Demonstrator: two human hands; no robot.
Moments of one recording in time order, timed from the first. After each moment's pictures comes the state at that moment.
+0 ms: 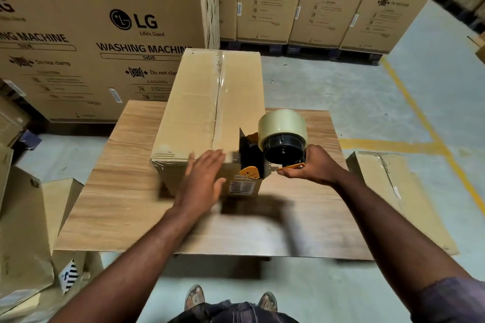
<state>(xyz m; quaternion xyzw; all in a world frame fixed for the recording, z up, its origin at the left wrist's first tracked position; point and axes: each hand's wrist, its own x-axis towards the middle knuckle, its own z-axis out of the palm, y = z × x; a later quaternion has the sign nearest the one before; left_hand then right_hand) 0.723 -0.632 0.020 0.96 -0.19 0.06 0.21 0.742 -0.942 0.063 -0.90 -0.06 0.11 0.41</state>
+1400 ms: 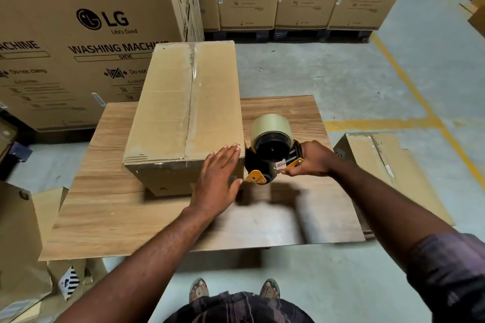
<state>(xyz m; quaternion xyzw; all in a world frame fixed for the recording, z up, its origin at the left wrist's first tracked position) 0.716 -0.712 0.007 0.95 -0.23 0.02 0.20 0.748 -1.016 0.018 -0.94 -0.03 0.19 0.27</state>
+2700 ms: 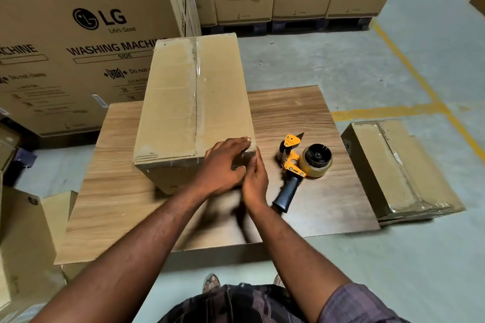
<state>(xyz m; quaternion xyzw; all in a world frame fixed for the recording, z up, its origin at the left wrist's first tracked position) 0.752 -0.692 0.032 0.91 -0.26 -0.09 0.31 0.712 -0.791 -0.057 -0.67 0.26 -0.11 0.69</state>
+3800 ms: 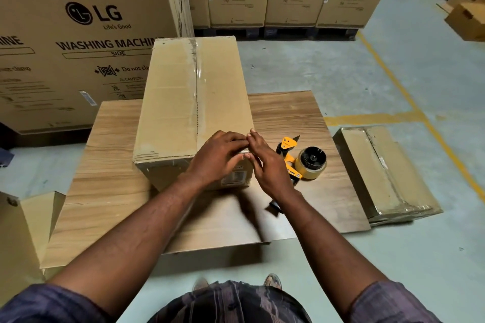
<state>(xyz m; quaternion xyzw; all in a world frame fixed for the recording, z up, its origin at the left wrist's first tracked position) 0.787 -0.678 0.011 0.88 -0.39 0.06 0.27 0.720 -0.858 -0.024 -0.90 -0.09 -0.17 0.39</state>
